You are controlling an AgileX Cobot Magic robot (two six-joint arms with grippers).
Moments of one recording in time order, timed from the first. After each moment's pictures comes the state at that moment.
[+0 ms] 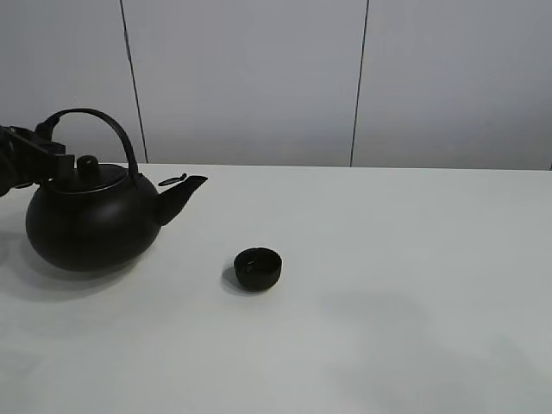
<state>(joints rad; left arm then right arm) -0.14 1.78 -0.58 0.19 -0.80 -0.05 -0.12 -0.02 -0.47 0.06 1.08 -0.08</state>
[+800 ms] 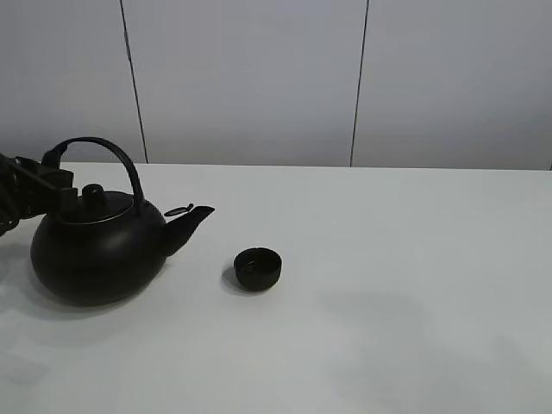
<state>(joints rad) -0.14 1.85 -0.51 0.23 -0.93 -0.05 -0.12 -0.02 -0.47 0.06 1.08 -0.08</state>
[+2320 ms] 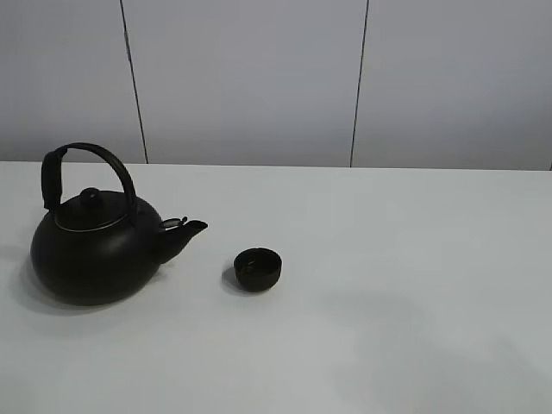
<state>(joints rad) -0.14 0.72 -0.56 0.24 0.37 -0.15 -0.12 -0.02 -0.47 0.06 1.08 -0.08</state>
